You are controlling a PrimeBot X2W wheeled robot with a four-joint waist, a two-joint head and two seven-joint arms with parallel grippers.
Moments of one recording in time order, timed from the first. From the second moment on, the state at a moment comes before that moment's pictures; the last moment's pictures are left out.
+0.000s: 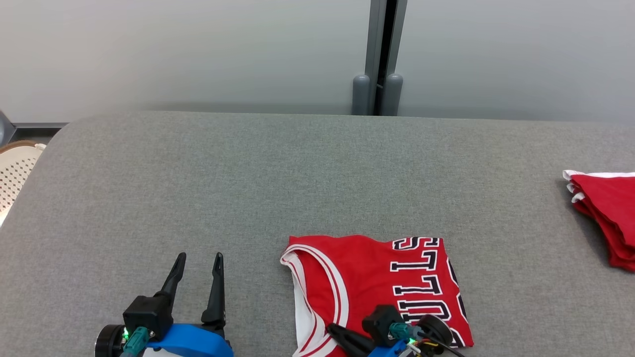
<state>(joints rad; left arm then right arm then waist) -0.07 0.24 -0.39 0.29 -0.45 0.10 -0.26 -0.35 -0.05 0.77 0.74 0.36 0.13 -0.12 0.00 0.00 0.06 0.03</state>
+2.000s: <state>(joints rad) 0.03 0.17 -0.26 0.29 -0.40 0.06 -0.26 -0.09 -0.05 0.05 0.44 0.14 0.13 -0.26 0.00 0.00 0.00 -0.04</state>
